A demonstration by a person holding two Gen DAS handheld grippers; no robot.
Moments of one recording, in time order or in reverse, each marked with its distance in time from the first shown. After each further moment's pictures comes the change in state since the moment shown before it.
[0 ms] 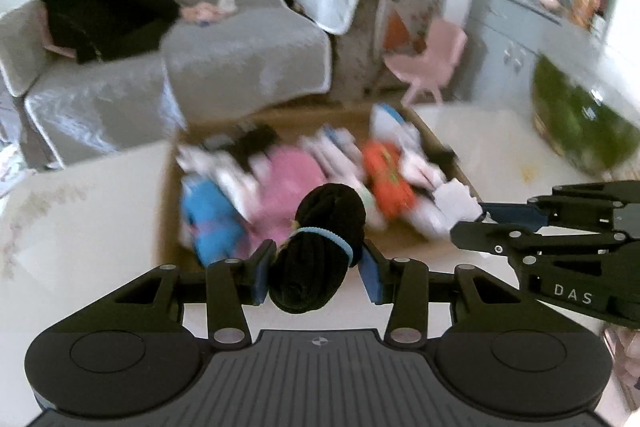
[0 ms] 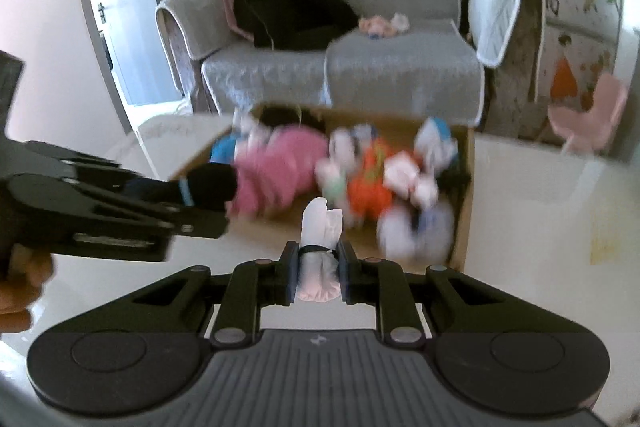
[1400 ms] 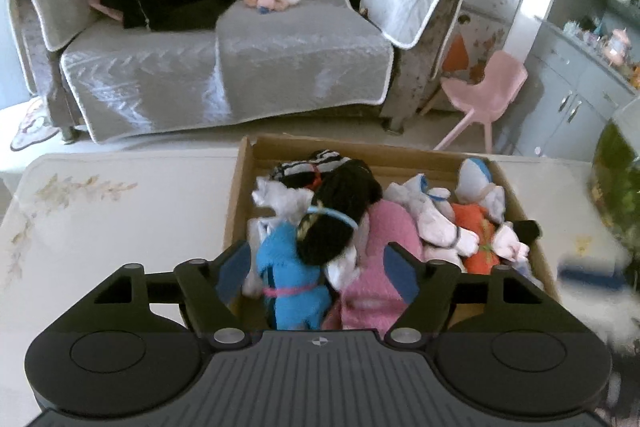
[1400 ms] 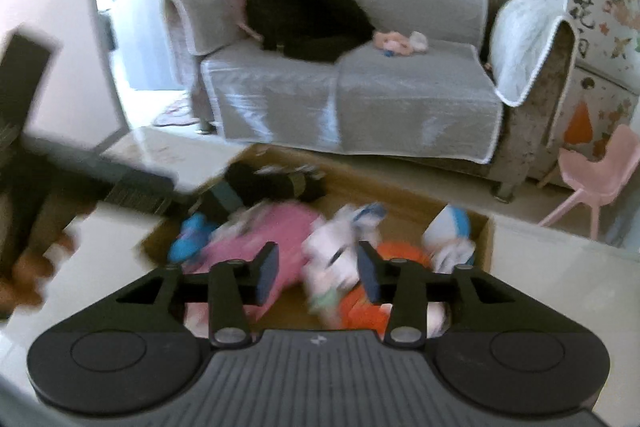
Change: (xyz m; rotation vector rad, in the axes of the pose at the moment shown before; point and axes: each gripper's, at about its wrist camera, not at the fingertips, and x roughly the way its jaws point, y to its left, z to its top) left arm 0.029 0.063 0.031 -0.174 0.011 0.037; right arm -0.001 0.015 0.020 -0.098 0.029 0.014
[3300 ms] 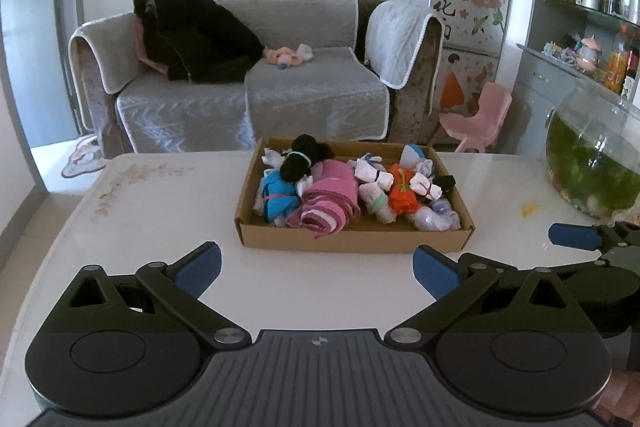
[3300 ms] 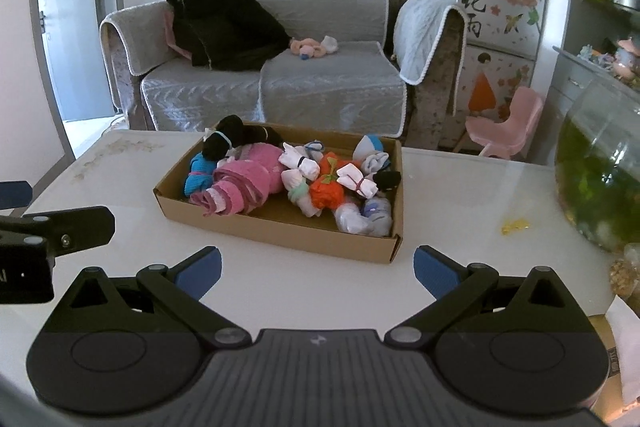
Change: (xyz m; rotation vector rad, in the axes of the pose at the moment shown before) left arm -0.165 -0.080 -0.118 0.036 -0.180 0.130; right arm -0.063 0.041 -0.061 0.154 -0.044 -0.278
